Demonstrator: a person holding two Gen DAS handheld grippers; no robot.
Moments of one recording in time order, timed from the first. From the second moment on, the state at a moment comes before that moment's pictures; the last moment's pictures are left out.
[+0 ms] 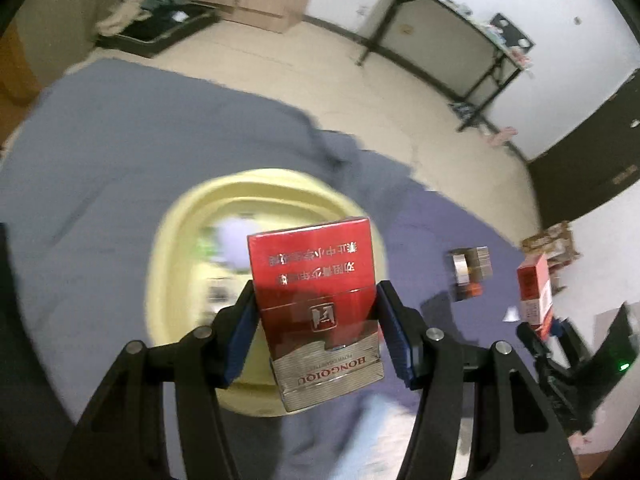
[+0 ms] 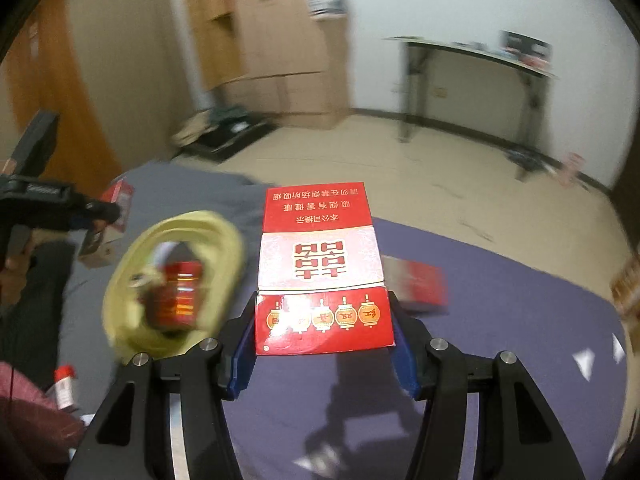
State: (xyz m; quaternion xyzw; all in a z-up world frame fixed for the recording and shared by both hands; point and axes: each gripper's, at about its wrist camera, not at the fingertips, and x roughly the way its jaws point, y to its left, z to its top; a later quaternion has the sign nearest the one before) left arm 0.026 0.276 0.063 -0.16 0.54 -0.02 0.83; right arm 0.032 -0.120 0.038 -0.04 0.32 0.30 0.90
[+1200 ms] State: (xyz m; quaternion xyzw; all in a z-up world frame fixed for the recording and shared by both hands) left arm 0.020 0.219 0.022 -0.07 0.54 -0.09 0.84; right arm 0.078 -0.049 0.053 -0.06 0.34 0.30 0.89
